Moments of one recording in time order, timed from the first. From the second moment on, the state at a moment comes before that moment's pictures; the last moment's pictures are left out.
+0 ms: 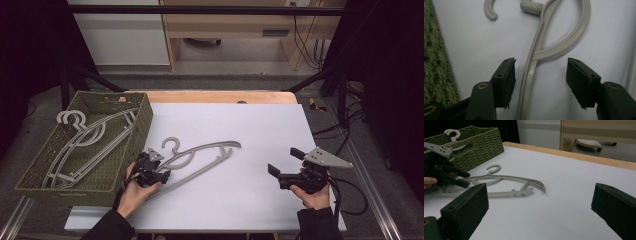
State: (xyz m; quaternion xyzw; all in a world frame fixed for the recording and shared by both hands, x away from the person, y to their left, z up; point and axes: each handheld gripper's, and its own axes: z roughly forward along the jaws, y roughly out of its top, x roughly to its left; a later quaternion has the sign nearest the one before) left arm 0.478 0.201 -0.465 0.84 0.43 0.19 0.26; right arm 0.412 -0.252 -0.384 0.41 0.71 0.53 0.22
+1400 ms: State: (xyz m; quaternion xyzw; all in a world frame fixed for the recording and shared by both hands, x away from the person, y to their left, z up) left arm 0.454 0.193 -0.458 0.87 0.41 0.11 0.24; right arm 0.410 -0.252 -0.382 0.40 0.71 0.53 0.23
